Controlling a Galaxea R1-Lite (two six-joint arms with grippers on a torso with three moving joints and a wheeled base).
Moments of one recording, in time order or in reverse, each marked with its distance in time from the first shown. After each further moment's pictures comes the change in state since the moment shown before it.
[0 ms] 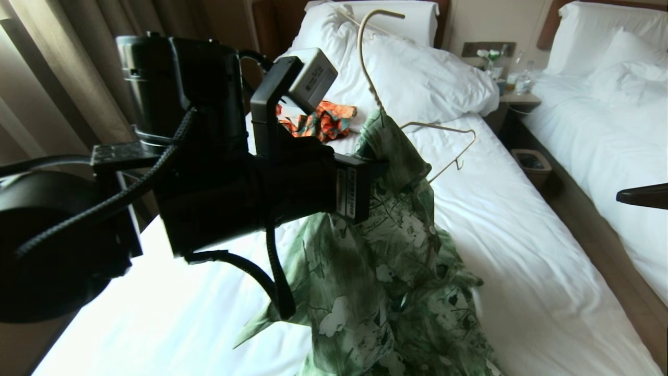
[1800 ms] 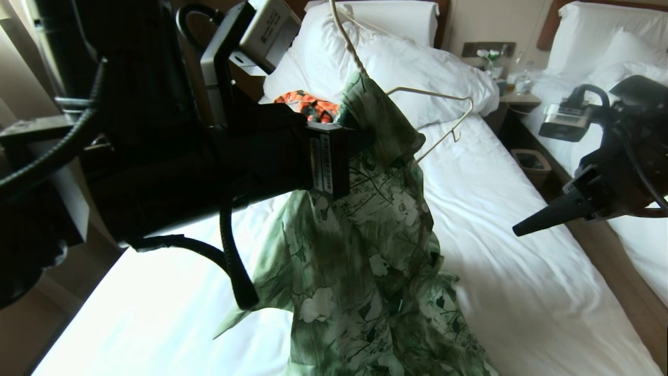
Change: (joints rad) left arm 0.002 -0.064 -0.020 0.005 0.008 0.007; right arm 0.491 0.168 -0.371 0.073 -0.472 0.822
